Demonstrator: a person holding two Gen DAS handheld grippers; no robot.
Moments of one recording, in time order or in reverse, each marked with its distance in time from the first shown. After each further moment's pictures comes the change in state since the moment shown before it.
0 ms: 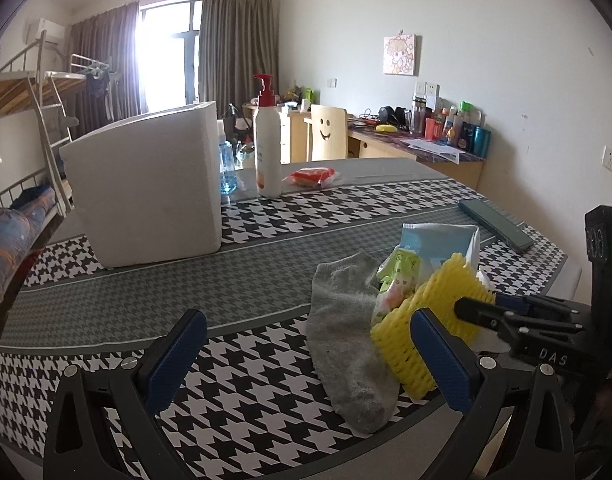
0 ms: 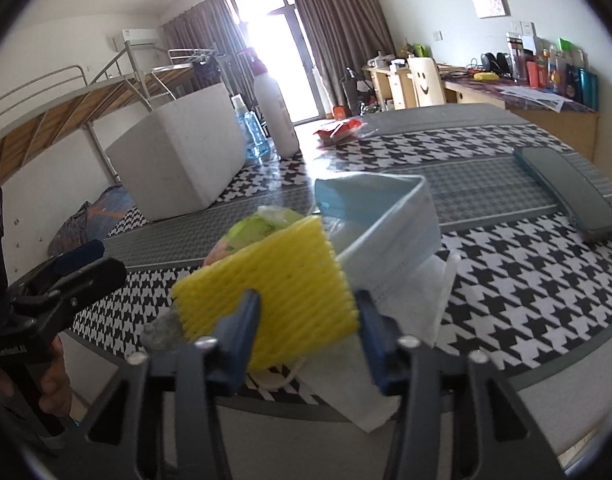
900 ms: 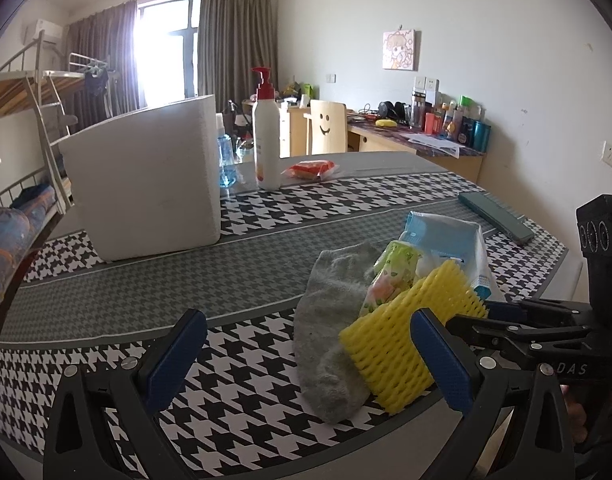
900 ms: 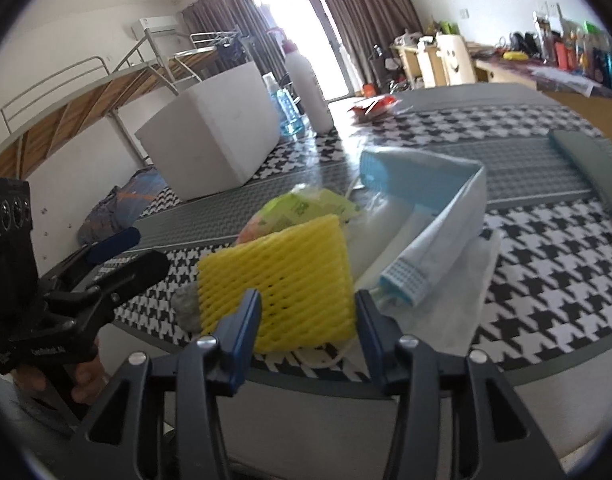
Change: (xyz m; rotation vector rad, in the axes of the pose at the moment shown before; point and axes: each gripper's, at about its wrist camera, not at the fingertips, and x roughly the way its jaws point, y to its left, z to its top) left arm 0.003 0.000 -0.005 0.004 0.019 0.001; right arm 0.009 0.004 0.000 0.002 0.097 0.140
